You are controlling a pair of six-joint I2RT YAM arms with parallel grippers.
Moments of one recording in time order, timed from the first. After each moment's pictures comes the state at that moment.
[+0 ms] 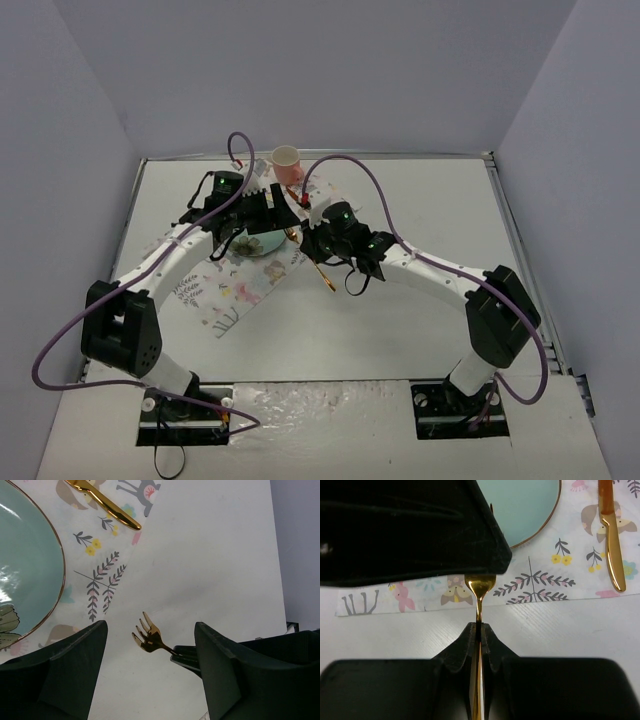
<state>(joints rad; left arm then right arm) -0.34 1.53 1.19 -0.28 0.42 -0.52 0.77 1.63 1.12 -0.05 -0.09 0.16</state>
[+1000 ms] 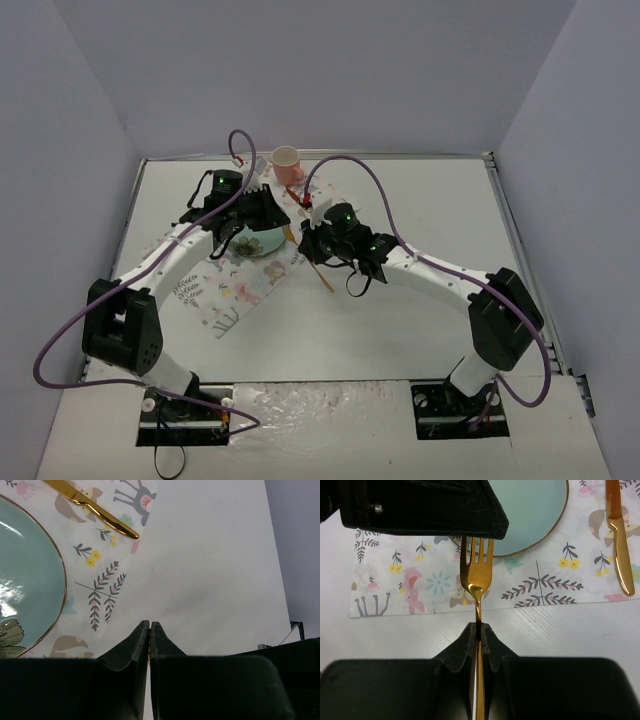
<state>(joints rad) -0.34 1.54 1.19 -0.23 0.44 -0.48 0.78 1.61 1.10 -0.02 -0.11 0.19</state>
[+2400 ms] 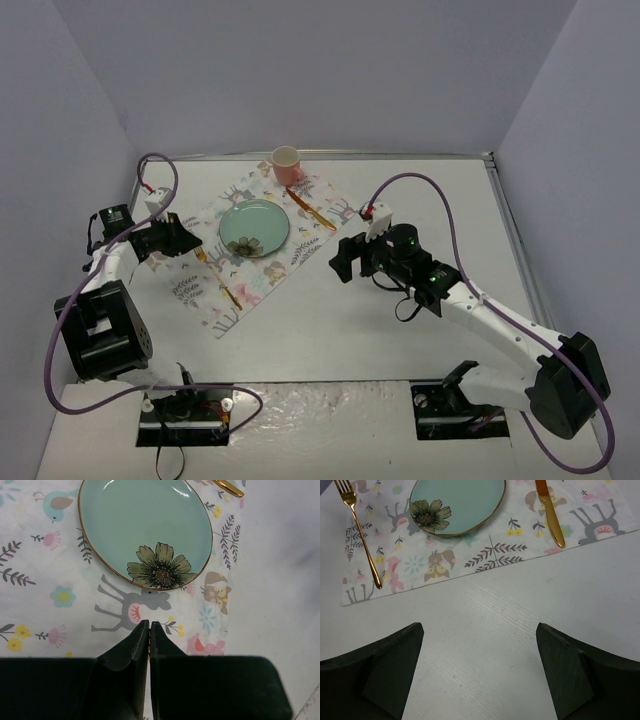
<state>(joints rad) 0.36 1.50 0.96 -0.32 0.95 0.27 0.64 1.16 0.74 0.00 -0.11 0.21</state>
